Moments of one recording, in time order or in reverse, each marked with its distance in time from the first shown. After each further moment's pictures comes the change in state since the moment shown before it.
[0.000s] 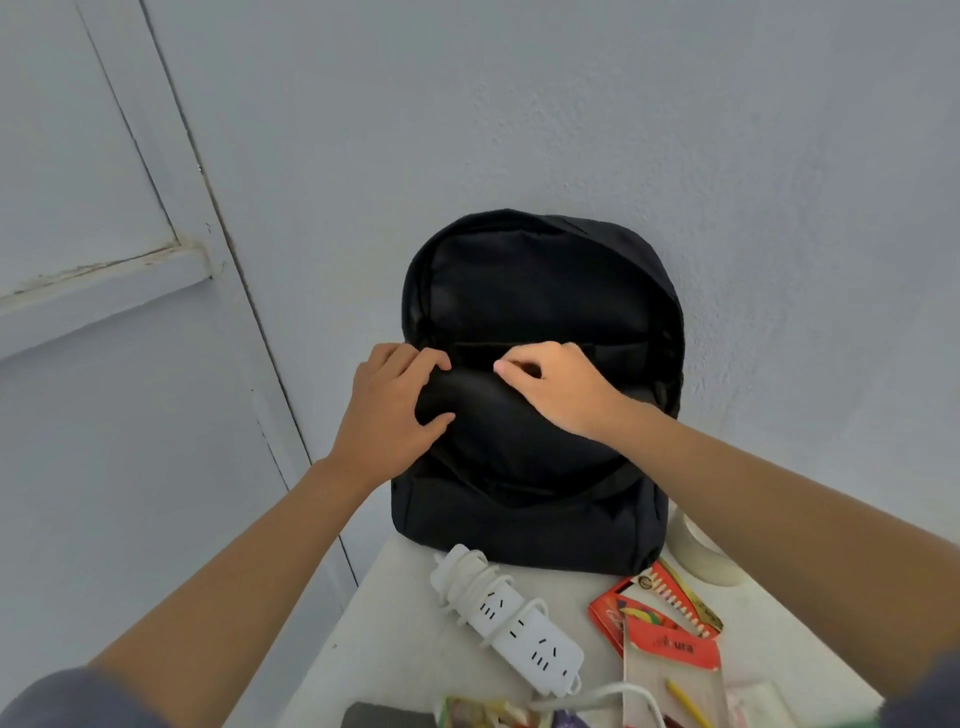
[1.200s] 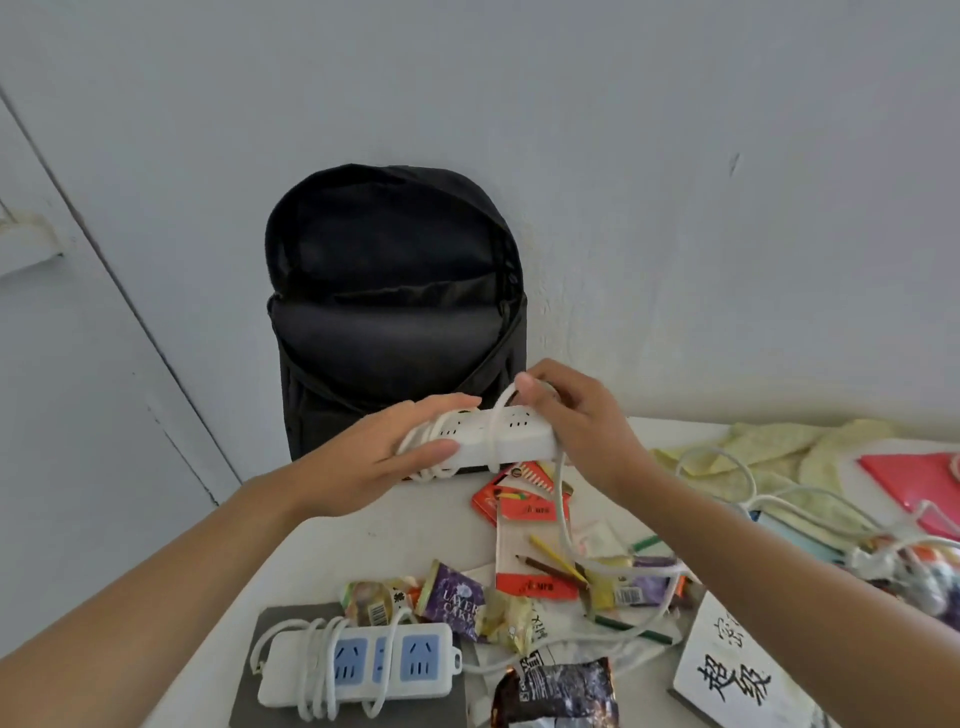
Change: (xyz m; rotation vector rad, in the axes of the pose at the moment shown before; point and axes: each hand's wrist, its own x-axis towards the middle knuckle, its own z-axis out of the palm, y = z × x) left_hand -0.076 0.131 -0.026 -0.642 -0.759 0.103; right_hand -0.226 -0.011 -0.043 0.382 0.288 0.232
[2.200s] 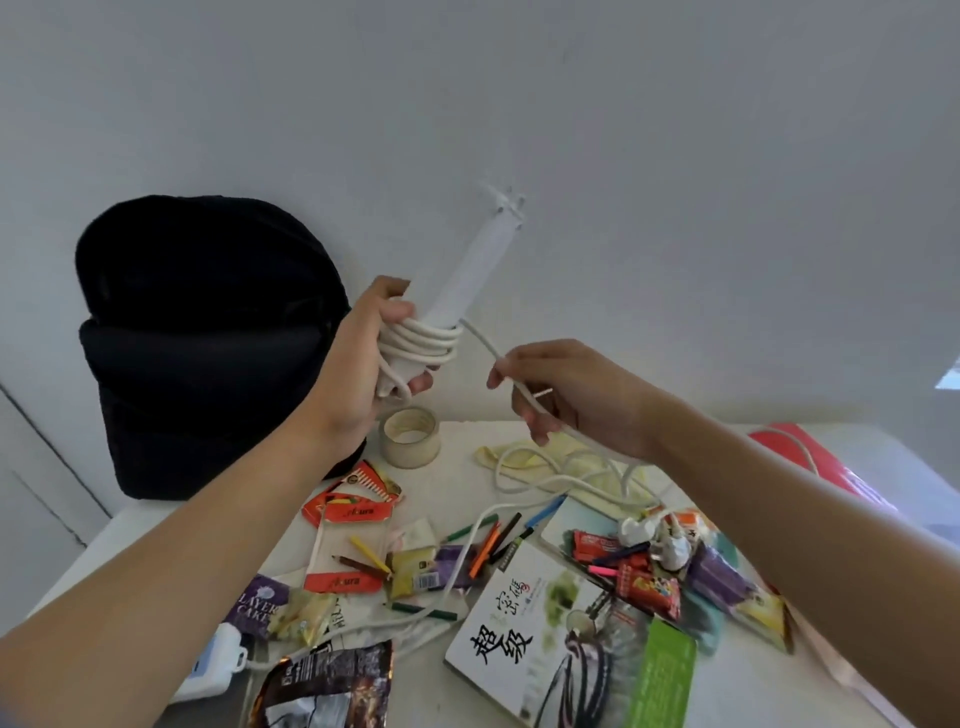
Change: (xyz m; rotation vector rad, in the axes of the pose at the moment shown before) left_hand 0.119 0.209 0.100 -0.938 0.433 0.052; right_hand -0.067 -0.006 -0.216 0.294 -0.270 0.289
